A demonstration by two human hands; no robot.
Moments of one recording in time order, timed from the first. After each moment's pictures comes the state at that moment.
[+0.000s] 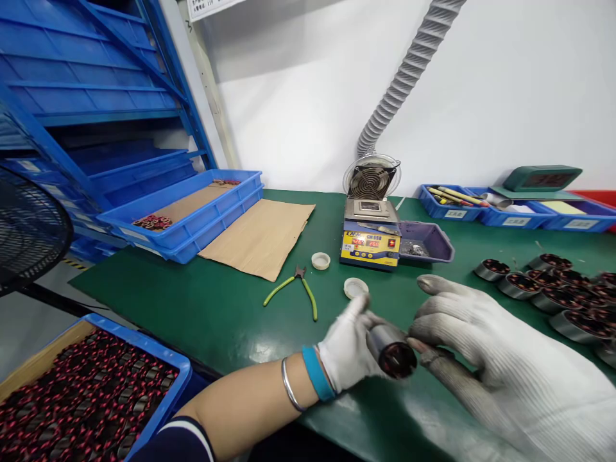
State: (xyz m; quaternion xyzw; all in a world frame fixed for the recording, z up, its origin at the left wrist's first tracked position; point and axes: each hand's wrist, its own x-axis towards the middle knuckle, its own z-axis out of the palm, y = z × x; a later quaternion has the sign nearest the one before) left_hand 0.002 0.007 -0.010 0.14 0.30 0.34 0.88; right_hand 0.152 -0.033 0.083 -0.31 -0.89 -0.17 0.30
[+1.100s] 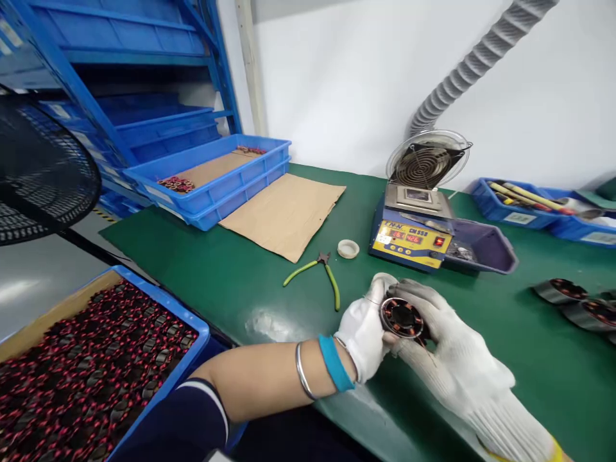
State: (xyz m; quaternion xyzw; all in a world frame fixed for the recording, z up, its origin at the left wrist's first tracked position) left_hand -0.001 -0.003 0.005 0.18 0.43 0.52 0.72; right_hand 0.122 -0.004 0.007 -0.50 -0.79 0.07 0.35
